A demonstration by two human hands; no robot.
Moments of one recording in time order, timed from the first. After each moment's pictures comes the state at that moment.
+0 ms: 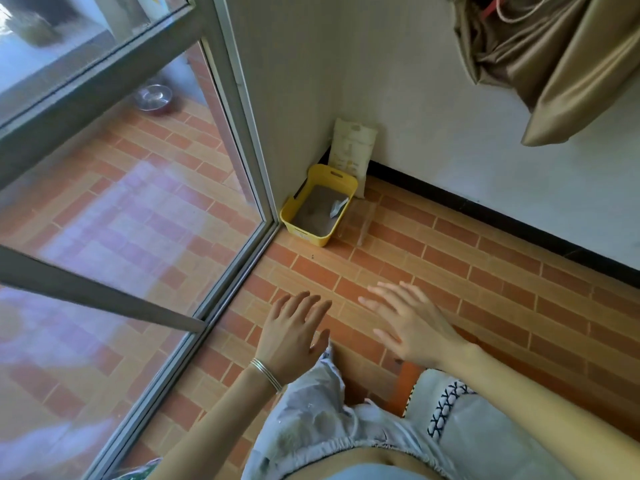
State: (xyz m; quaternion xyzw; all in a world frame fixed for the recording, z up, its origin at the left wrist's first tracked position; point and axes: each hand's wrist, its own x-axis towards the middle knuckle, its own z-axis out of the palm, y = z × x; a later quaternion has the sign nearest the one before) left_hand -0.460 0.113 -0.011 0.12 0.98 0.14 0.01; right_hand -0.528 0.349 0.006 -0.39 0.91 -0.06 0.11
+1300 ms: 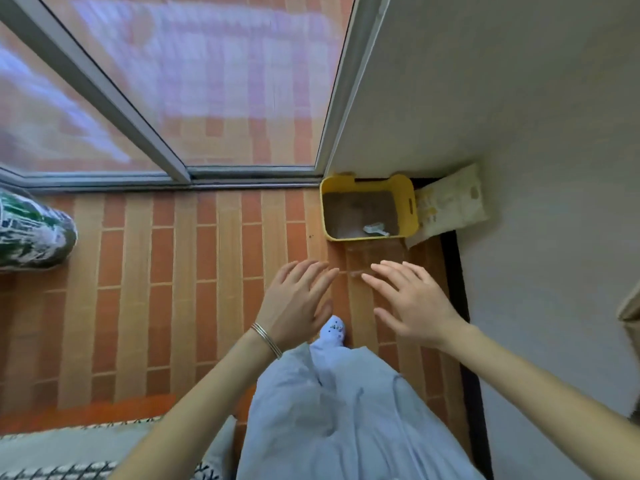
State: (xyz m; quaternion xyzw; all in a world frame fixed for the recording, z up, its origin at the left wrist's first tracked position) left_hand -0.768 0.282 -0.065 -0.32 0.92 0.20 -0.04; right_hand -0.987 0.371 -0.047 -0.75 0.63 0.06 0.16
